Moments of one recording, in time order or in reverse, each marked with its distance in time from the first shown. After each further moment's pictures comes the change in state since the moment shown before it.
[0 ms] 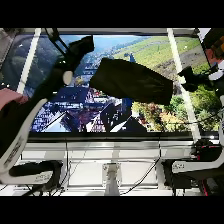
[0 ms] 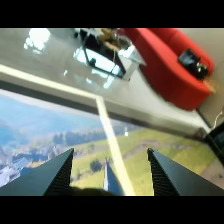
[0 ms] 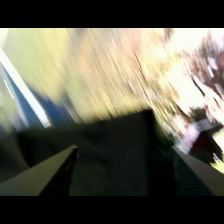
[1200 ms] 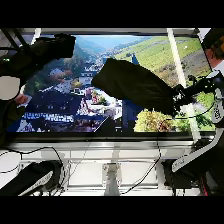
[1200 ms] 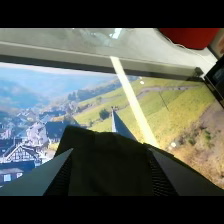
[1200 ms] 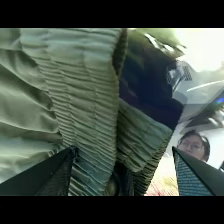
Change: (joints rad) left arm -0.017 0.451 0.000 0.040 -0.619 0.107; right arm -0.066 -0.345 0.294 -0.093 0.661 -0.275
